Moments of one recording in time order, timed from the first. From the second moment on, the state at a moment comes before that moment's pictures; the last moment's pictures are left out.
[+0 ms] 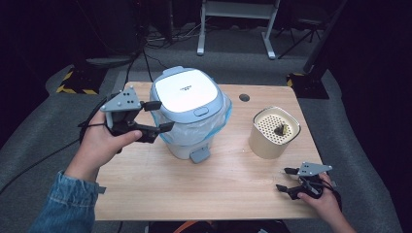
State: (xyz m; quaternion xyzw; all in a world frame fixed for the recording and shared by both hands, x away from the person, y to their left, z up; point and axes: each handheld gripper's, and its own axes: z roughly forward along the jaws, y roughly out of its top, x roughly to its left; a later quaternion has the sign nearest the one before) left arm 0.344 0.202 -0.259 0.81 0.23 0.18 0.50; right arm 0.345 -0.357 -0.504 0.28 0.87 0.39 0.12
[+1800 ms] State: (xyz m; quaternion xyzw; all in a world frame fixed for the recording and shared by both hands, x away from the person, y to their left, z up) left arm 0.296 0.270 -0.475 0.84 0.33 0.12 0.43; right arm 0.350 -0.354 -0.504 0.27 0.87 0.39 0.12
